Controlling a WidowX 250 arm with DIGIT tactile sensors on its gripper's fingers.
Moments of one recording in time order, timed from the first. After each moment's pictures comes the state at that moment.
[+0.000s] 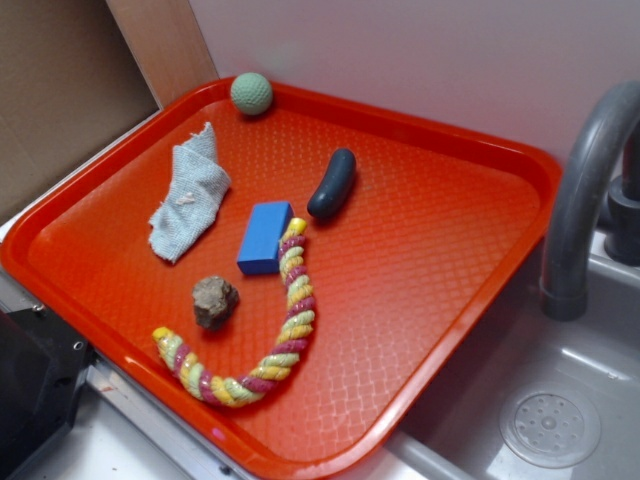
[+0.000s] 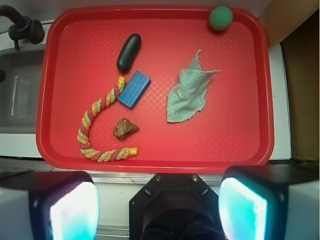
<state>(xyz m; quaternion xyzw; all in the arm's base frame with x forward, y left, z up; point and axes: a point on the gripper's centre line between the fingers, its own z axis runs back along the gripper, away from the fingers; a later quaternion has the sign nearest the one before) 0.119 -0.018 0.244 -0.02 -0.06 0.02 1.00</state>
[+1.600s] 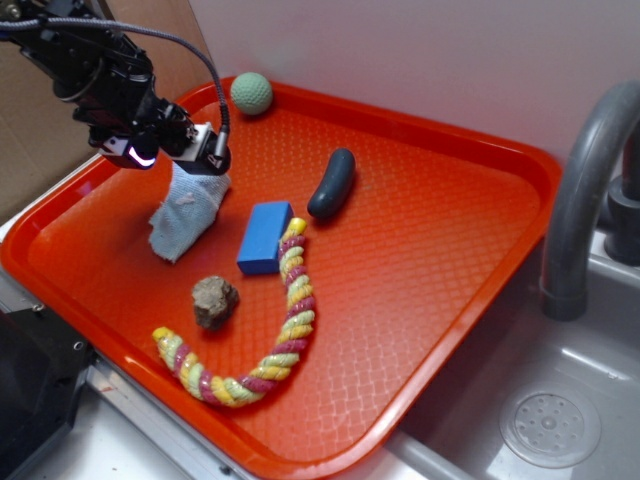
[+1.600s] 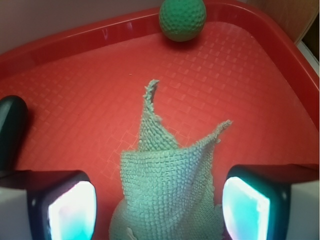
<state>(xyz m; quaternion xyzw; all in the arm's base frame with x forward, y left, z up) 0.223 0.037 0.069 0.01 -0.21 0.18 0.96</state>
